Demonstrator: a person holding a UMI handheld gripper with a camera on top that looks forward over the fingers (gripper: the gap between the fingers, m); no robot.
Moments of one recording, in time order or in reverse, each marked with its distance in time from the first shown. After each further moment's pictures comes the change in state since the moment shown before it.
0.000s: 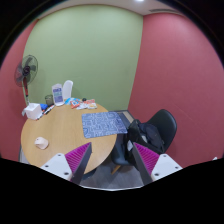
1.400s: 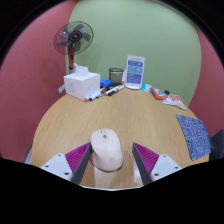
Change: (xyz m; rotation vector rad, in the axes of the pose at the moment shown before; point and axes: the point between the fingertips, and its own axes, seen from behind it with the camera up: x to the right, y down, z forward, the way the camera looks) arm -0.436 0.069 0.216 -0.046 -0.449 -0.265
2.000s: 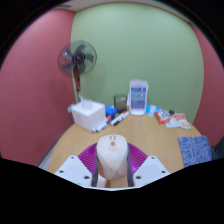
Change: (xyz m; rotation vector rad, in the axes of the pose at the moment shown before) arm -0.002 -0.110 -0.028 0.163 -0.114 0.046
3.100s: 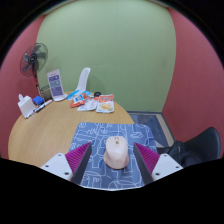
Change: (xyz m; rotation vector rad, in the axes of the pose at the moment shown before) arm 0.424 0.069 -0.058 -0.147 0.217 0.083
